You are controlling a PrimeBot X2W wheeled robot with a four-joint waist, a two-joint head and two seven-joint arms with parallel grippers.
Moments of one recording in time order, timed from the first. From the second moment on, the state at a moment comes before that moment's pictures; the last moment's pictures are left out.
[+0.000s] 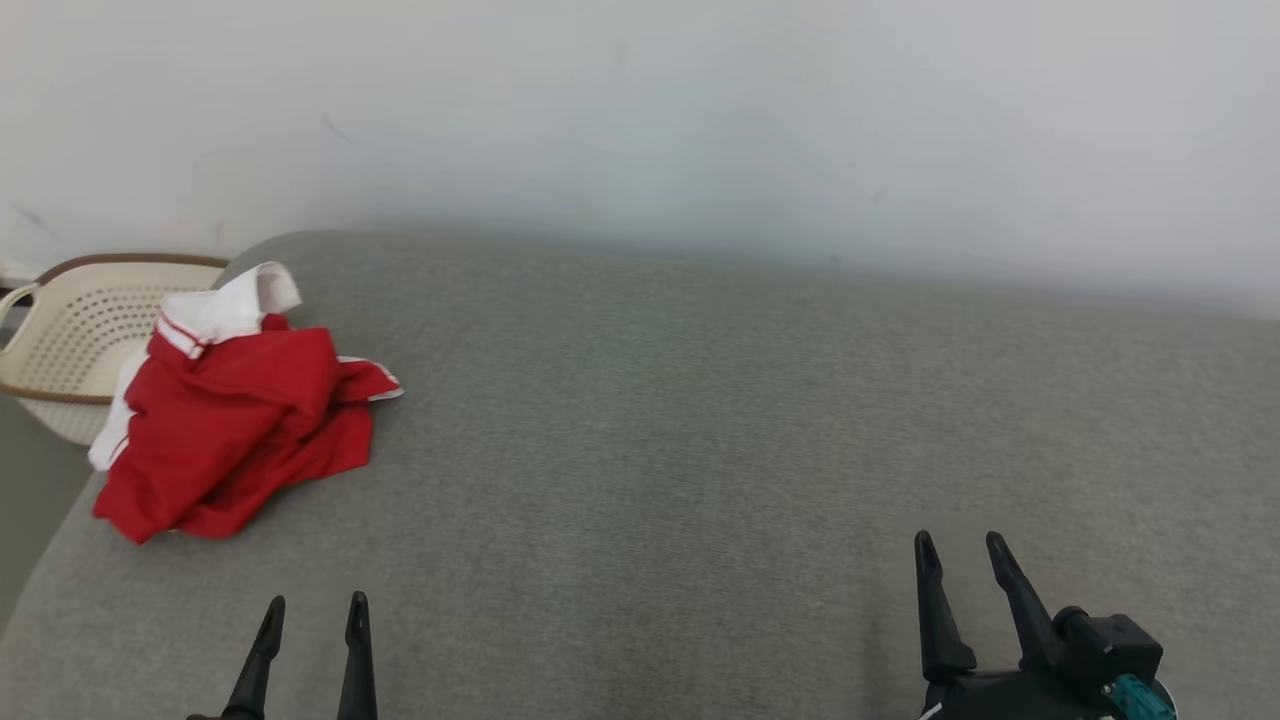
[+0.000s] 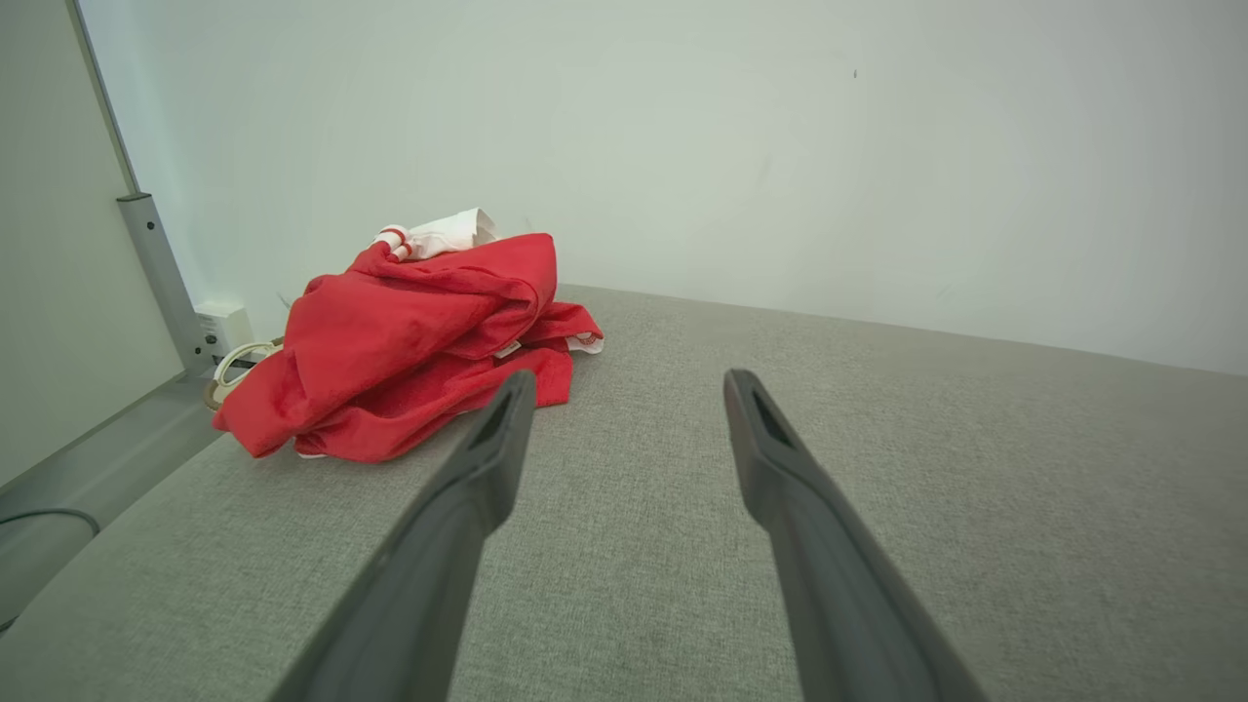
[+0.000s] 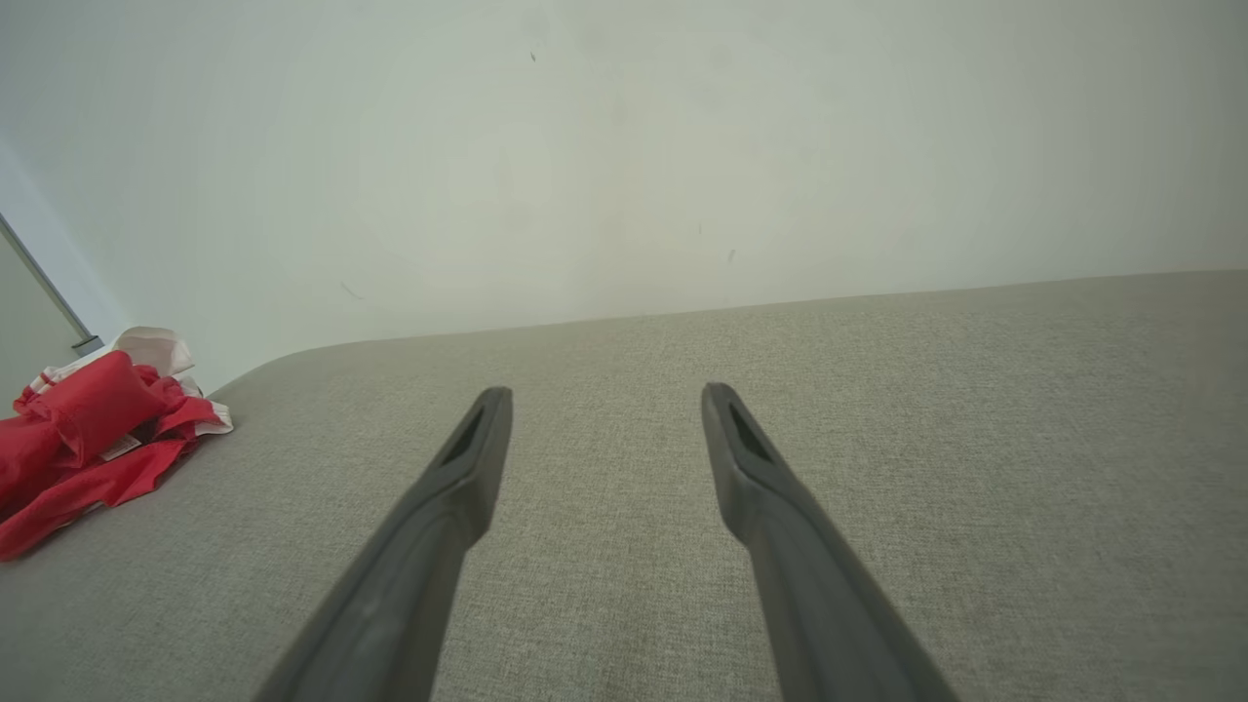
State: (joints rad) left arm -0.02 0.06 -0.01 0.06 -0.10 0.05 -0.26; right arm -0.08 -0.05 0.16 0.22 0.18 0.13 -0.26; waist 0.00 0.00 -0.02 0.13
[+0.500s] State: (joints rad) left arm -0.02 0.06 0.01 0.06 -0.09 0.04 -0.26; right arm -0.07 -0.05 0.17 0.23 0.19 0.13 -0.26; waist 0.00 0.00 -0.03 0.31
